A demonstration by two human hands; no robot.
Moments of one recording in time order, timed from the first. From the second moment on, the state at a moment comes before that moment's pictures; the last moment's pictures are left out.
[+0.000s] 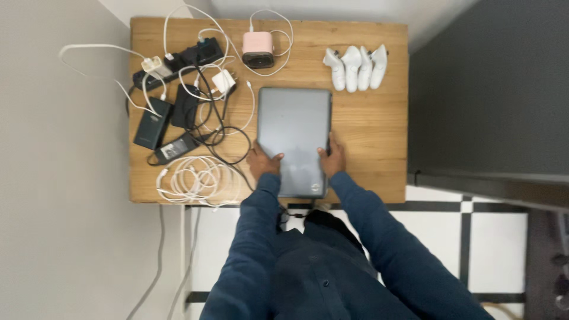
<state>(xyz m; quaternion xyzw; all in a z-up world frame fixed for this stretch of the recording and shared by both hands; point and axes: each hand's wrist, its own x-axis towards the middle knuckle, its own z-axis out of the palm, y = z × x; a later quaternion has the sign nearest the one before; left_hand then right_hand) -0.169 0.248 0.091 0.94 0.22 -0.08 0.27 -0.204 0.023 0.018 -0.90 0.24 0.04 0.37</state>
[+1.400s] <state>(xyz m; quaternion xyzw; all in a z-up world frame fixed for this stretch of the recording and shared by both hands) -0.138 0.257 0.082 0.96 0.00 -0.16 0.25 -0.257 0.031 0.008 -0.76 0.40 -0.05 0.50</state>
